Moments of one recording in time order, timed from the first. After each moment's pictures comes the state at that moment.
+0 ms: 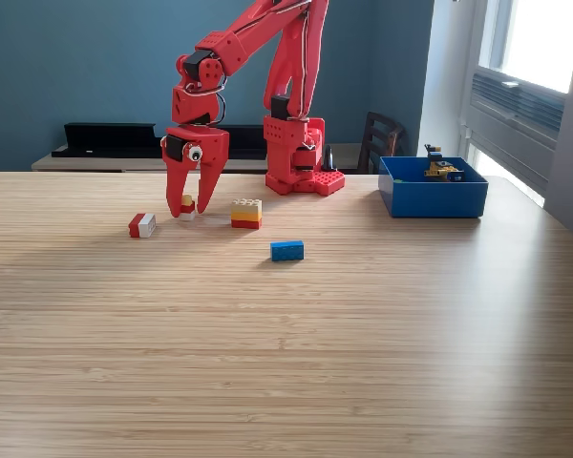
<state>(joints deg) 54.3 108.5 133.9 46.9 -6.2</state>
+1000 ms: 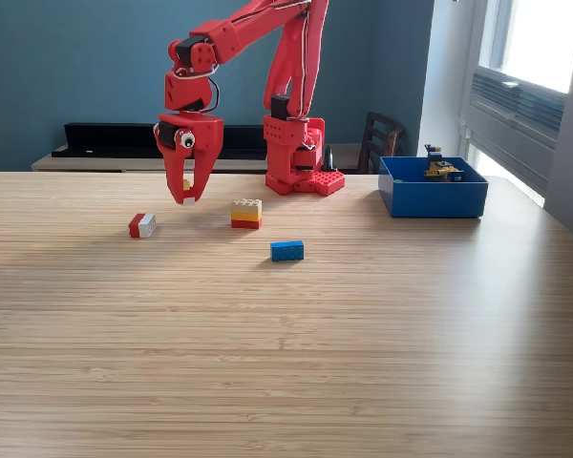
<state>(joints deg) 52.5 108.5 120.9 60.6 -3.3</state>
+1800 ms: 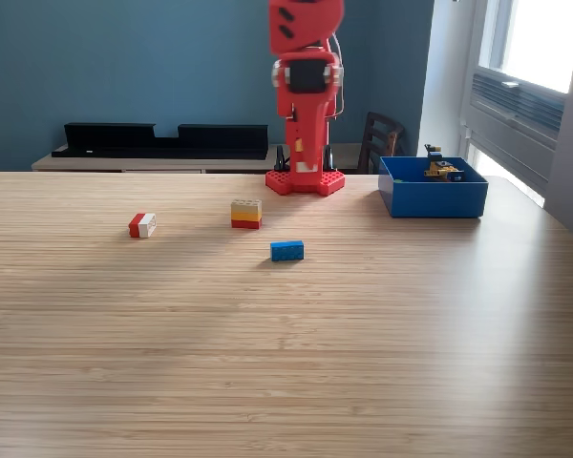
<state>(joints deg) -10.3 108.5 95.8 79.5 13.1</state>
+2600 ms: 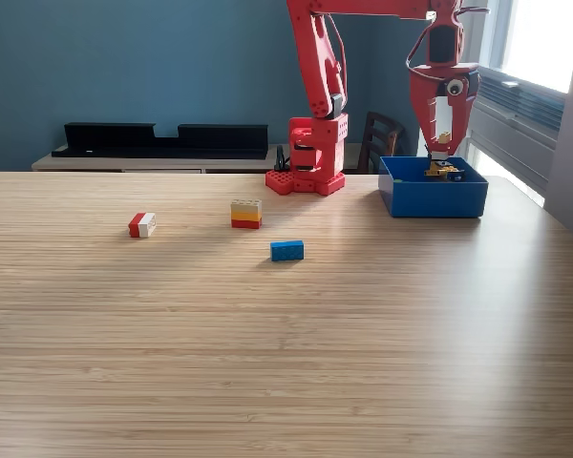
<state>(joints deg) -66.0 108.5 105.3 79.7 13.4</state>
